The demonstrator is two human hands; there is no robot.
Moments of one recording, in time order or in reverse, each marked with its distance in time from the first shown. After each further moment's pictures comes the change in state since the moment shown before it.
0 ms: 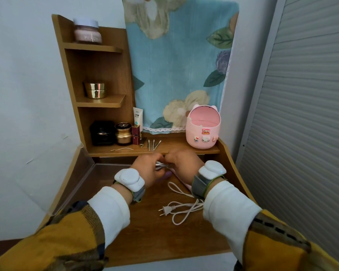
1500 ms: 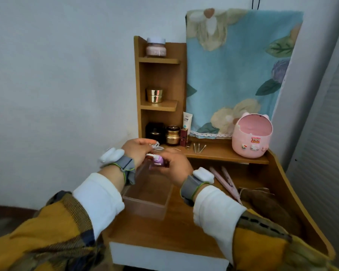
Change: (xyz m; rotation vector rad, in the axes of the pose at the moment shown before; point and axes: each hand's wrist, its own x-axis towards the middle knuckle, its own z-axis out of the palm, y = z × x) left_hand -0.054 -0.075 -0.110 -0.782 0.329 -0.615; right_hand 0.048 -0.121 0.062 0.394 0.177 -0.182
